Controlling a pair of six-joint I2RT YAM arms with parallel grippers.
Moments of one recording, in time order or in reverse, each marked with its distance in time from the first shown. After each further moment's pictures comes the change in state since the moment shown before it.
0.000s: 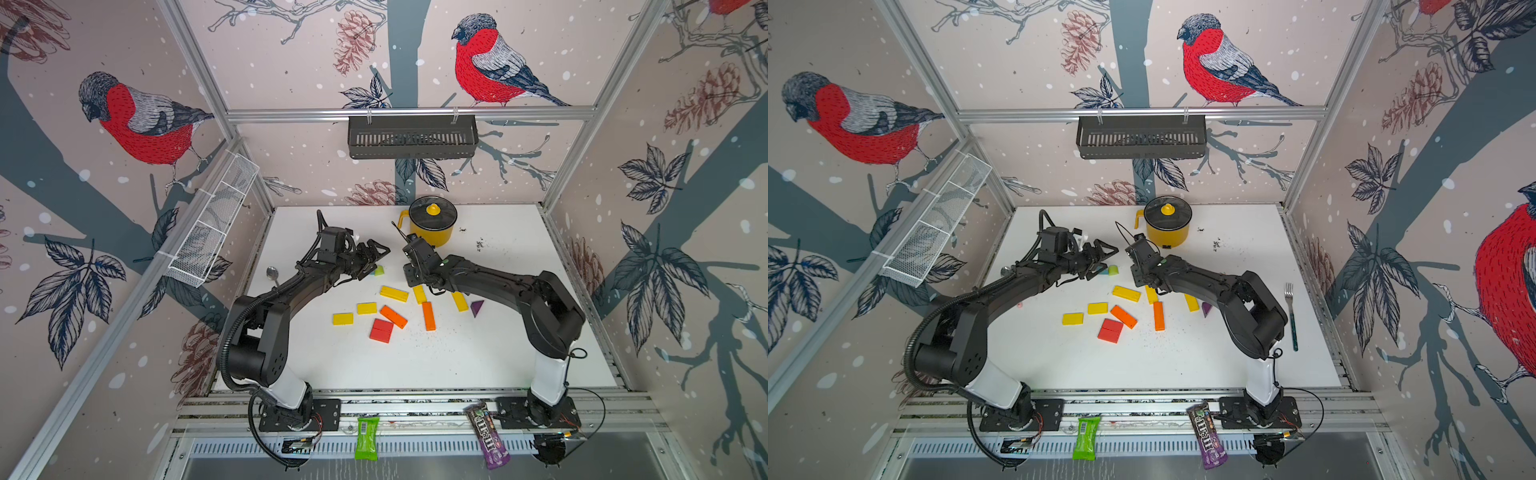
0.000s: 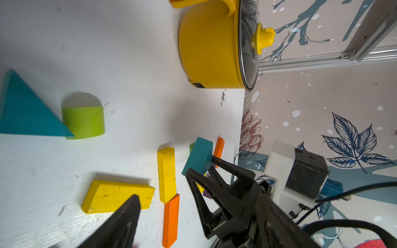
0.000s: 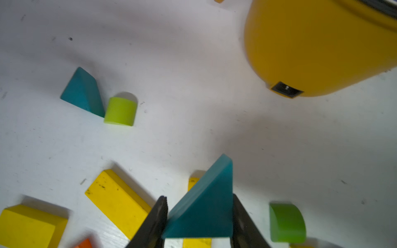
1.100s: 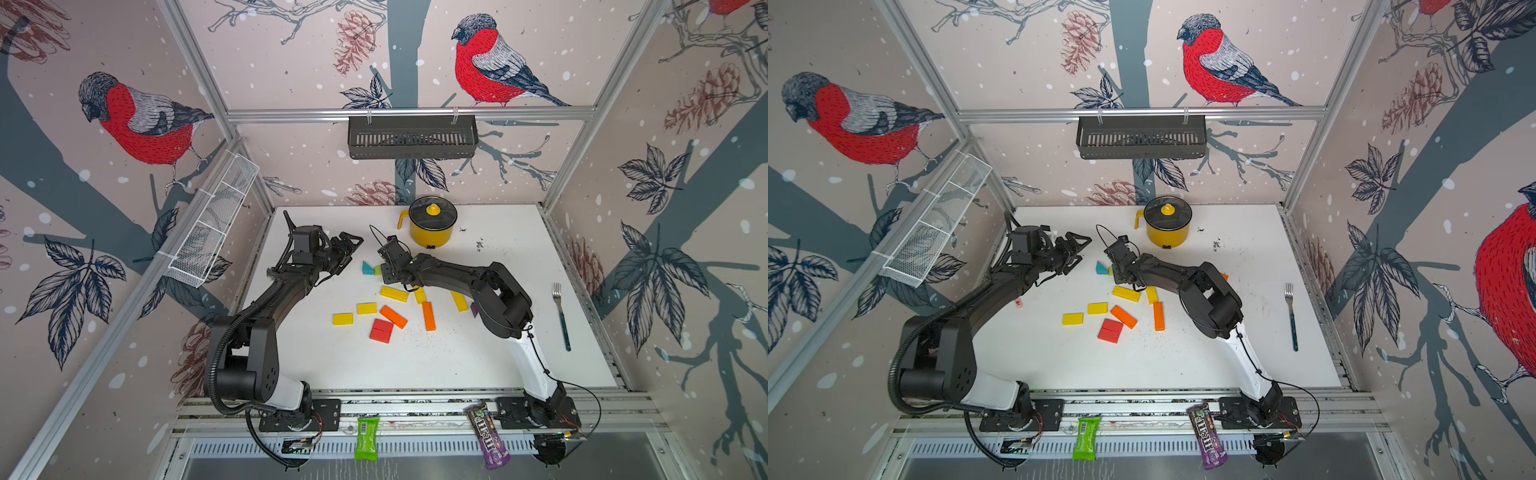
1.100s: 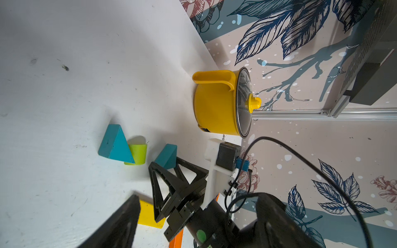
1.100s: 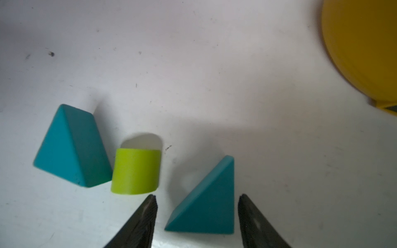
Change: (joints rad) left arm 0.155 -0.105 -0.047 0.014 -0.058 -0.037; right arm 0.029 0.315 0.287 -0.002 -0.014 0.124
